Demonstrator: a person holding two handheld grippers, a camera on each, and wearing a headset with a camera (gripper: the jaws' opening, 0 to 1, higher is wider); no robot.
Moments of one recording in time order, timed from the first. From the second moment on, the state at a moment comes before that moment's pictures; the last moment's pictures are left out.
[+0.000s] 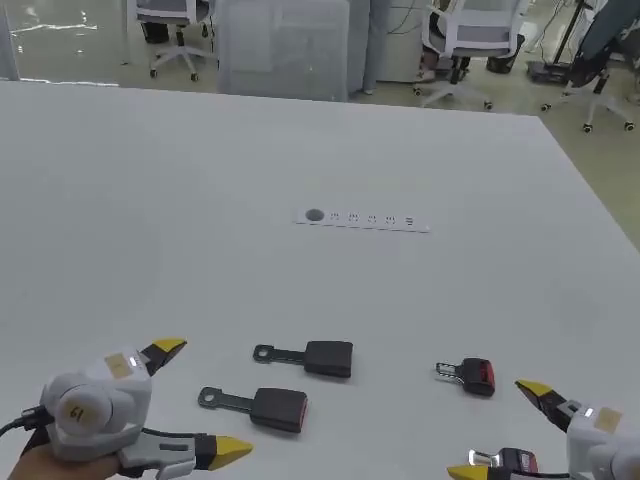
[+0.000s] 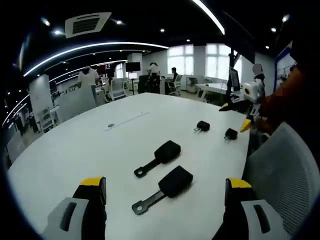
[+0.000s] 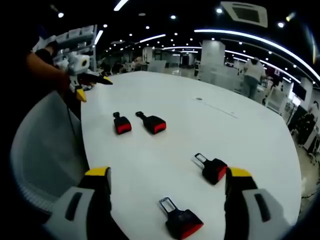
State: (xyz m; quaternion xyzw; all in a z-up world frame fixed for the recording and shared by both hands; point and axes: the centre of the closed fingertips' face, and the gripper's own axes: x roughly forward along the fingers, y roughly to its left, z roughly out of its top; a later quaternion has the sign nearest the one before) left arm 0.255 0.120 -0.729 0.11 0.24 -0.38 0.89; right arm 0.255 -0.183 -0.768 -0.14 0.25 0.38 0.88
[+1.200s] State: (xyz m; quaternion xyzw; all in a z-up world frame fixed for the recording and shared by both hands) left arm 0.259 0.115 -0.746 0.13 0.26 -0.40 0.87; right arm 0.247 -0.199 -0.785 -0.15 0.29 0.42 0.85
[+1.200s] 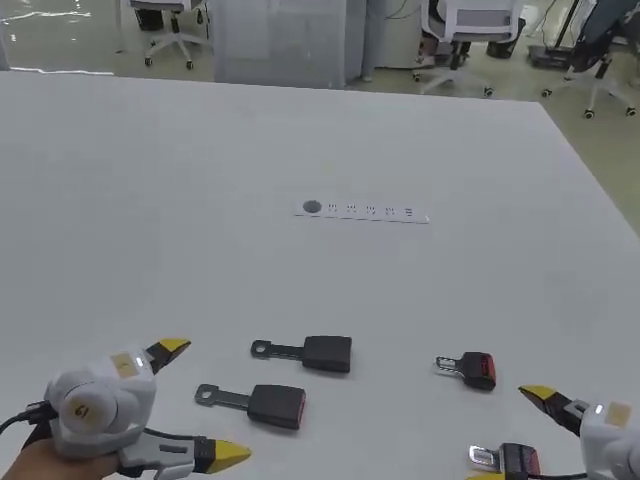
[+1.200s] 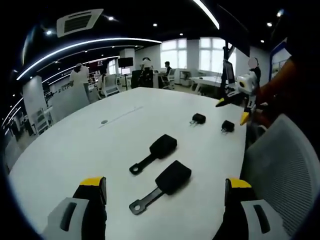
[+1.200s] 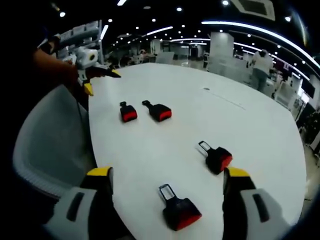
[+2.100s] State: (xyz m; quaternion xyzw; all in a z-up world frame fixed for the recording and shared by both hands) left arm 0.277 0.094 -0.779 0.17 0.29 -0.46 0.82; right arm 0.243 -0.225 -0.811 -0.15 0.35 0.45 0.81
